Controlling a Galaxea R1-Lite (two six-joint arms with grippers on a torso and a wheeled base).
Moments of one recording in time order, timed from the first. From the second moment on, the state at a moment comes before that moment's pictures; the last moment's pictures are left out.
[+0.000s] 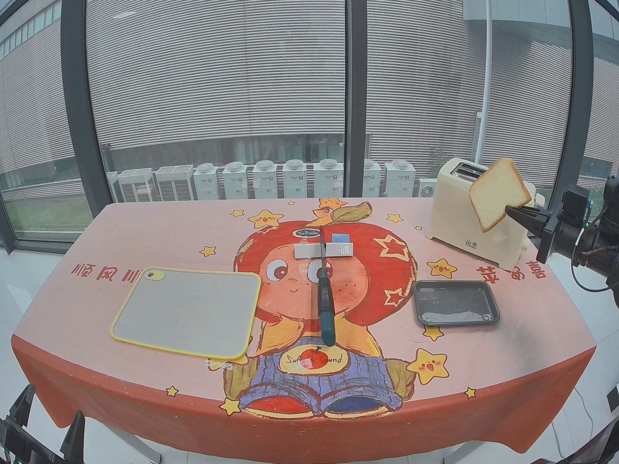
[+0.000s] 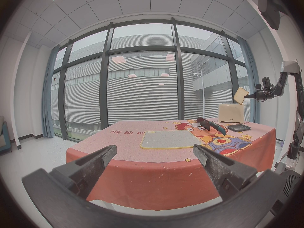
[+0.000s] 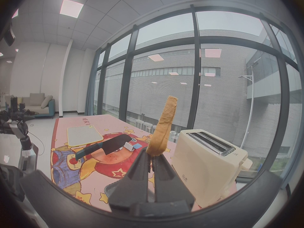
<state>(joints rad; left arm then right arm) 0.00 0.05 -0.02 0.00 -0.02 0.01 -0.04 1.61 -0.67 -0.76 0.64 -0.24</state>
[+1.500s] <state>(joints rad) 0.00 0.05 -0.02 0.00 -0.01 0.01 -0.07 1.65 -1.04 -0.16 0.84 -0.82</state>
